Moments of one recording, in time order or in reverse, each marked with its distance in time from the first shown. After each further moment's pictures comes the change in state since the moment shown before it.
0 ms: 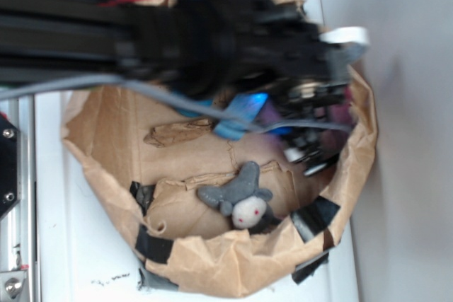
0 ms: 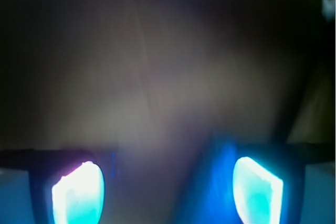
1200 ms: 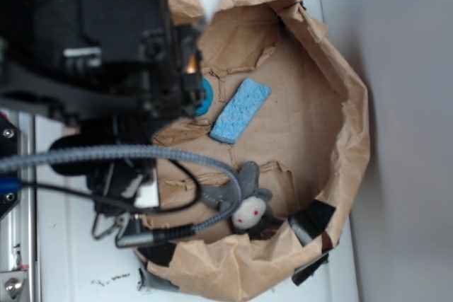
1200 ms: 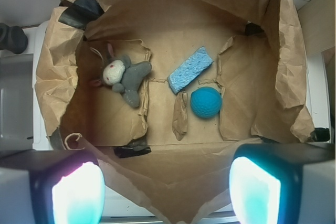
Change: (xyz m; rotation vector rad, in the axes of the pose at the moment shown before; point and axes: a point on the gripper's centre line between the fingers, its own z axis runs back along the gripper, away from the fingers) arm -0.109 0.009 0.194 -0.016 0.055 -0.328
